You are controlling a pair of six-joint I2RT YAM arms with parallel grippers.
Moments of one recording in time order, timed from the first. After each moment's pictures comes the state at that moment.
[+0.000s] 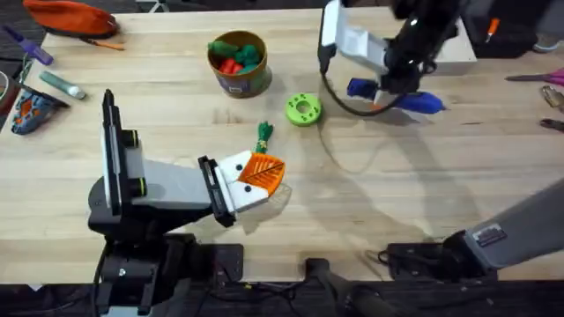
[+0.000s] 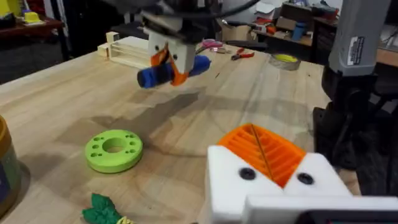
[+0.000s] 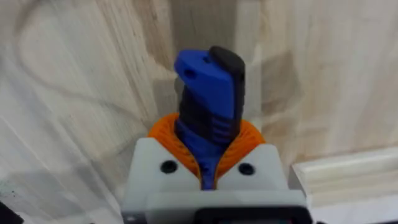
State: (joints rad) left arm -0.01 0.01 0.02 -0.13 1.16 0.01; right arm 0.27 1.81 1.45 -1.10 0.06 -1.15
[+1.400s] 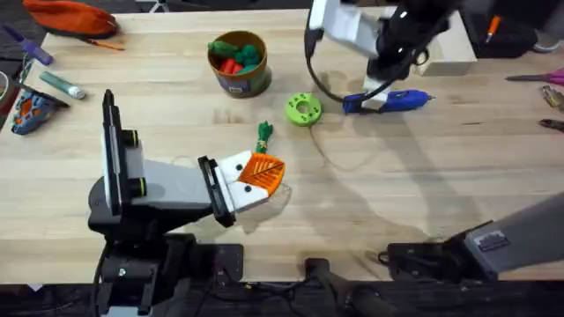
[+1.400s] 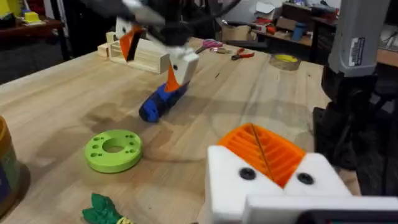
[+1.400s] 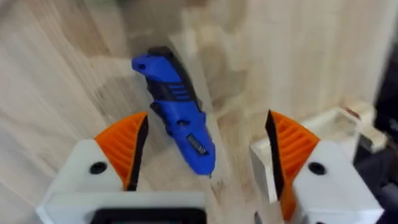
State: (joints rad) left arm -0.01 0.01 0.02 -0.13 1.16 0.01; right arm 0.34 1.76 1.48 -1.00 0.16 -0.99
